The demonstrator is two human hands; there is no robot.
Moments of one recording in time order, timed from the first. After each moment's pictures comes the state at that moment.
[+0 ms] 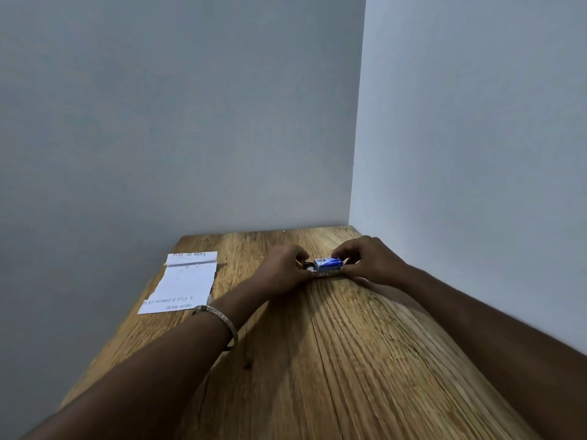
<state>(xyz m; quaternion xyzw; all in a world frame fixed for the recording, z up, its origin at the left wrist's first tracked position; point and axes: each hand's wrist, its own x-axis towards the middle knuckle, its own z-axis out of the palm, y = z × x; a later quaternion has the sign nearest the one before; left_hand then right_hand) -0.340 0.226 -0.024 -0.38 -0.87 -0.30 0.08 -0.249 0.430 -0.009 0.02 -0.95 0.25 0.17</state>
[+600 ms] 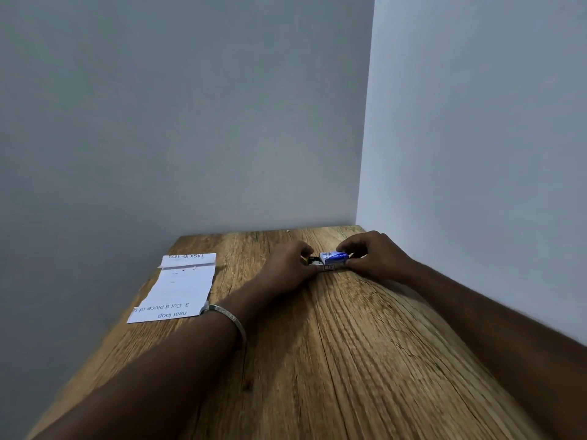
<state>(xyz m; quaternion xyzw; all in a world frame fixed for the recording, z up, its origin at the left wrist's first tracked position) -0.374 0.243 -0.036 -0.37 -0.86 -0.33 0.09 -0.295 0.455 -0.025 0.01 -0.94 0.28 0.18</state>
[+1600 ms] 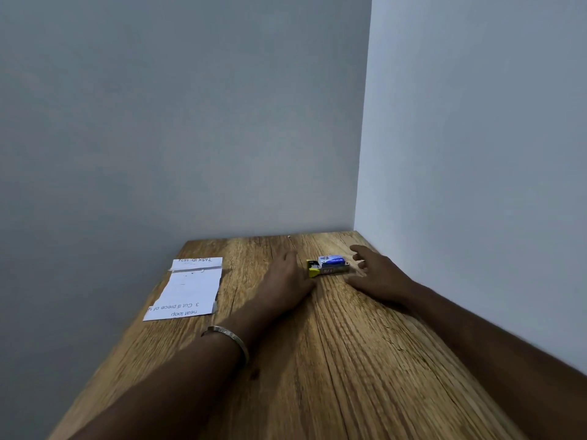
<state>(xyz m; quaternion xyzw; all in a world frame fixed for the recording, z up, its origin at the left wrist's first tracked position) -0.335 0.223 -0.042 -0.33 -0.90 -0.28 0.10 -0.261 0.440 -0.041 -0.07 -0.94 0.28 0.15</state>
